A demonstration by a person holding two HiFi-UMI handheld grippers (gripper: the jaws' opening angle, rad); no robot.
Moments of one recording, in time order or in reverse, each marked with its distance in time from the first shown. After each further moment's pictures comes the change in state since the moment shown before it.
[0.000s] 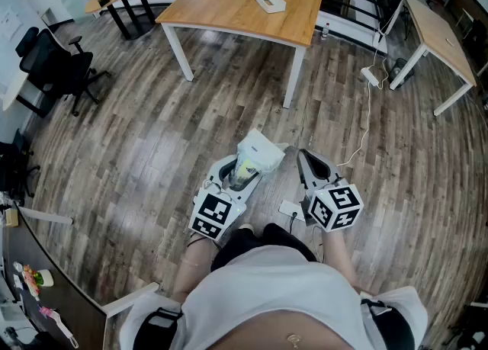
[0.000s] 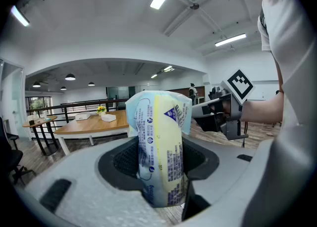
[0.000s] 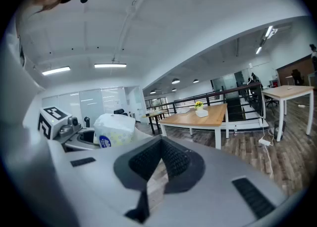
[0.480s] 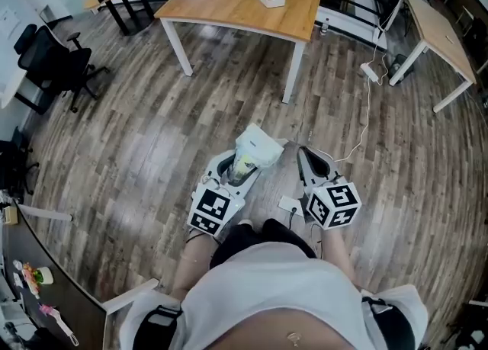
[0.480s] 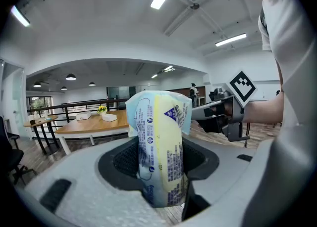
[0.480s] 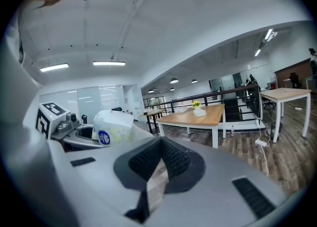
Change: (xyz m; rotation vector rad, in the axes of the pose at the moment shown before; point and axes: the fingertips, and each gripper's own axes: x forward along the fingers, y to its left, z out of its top) left arm 0.000 0.006 0.001 0.001 0.000 0.009; right arm 0.001 -0.002 -0.005 -0.018 0.008 -0.031
